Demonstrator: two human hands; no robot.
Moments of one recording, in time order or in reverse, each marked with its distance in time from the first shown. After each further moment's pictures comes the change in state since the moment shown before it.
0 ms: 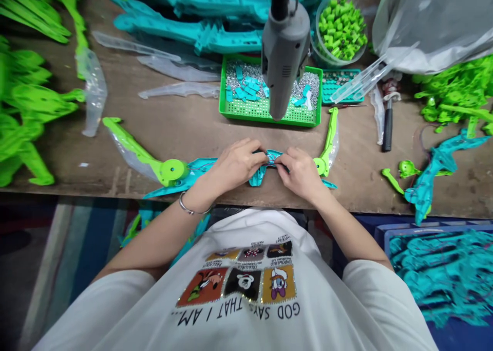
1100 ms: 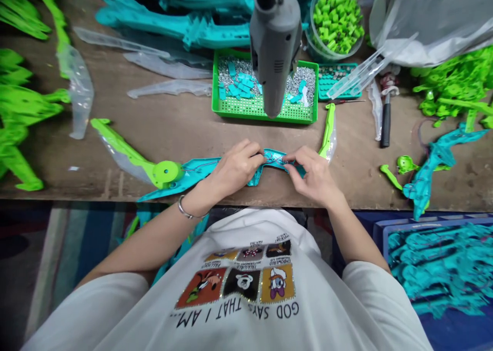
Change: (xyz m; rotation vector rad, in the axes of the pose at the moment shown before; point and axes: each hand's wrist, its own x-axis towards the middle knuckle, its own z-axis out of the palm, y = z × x) left_hand -0.002 0.006 0.013 0.058 0.128 0.082; right_hand -0.019 -0.001 -0.035 0.170 0.121 0.040
